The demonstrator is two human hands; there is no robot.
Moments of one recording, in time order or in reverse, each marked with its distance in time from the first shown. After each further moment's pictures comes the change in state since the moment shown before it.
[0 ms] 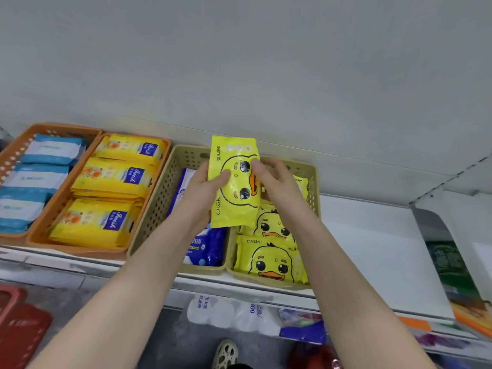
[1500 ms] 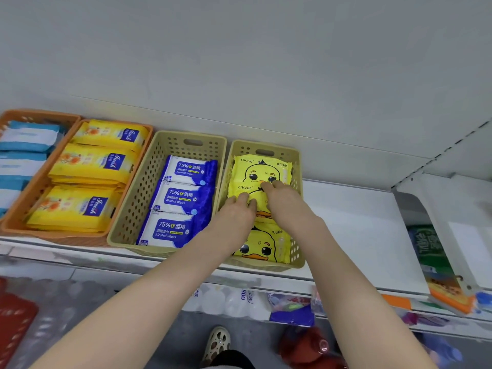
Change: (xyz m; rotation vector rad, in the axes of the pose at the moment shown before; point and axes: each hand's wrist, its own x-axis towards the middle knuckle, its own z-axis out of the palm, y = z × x) left_hand -0.012 -0.088 0.053 1.883 -0.294 0.414; right_hand -0.009 0.062 -0.047 -1.420 -0.087 -0.139
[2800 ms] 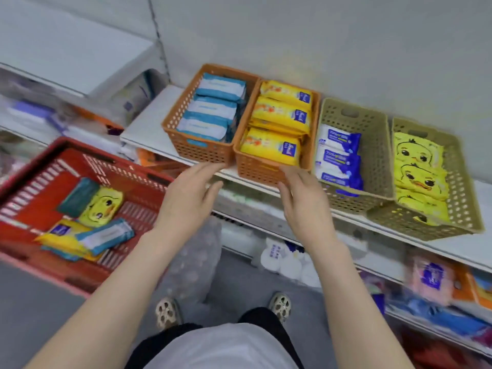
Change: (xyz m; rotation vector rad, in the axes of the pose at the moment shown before) left_hand -0.331 -0.290 0.039 -0.500 0.644 -0.298; right_hand -0.091 -0.337 0.043 0.356 0.505 -0.270
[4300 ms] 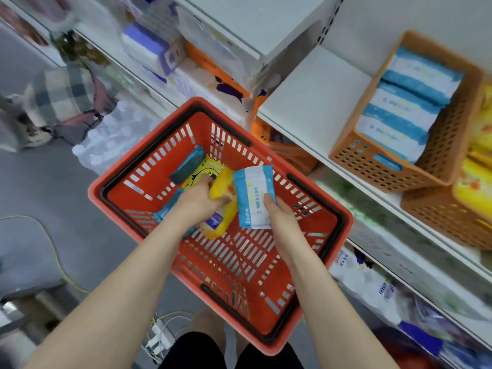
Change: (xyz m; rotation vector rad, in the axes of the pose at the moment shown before) left_hand -0.058 -0.298 -0.076 -0.144 -0.411 -0.987; right_hand 0.035 -0.240 0.273 1.077 -0.656 0.952
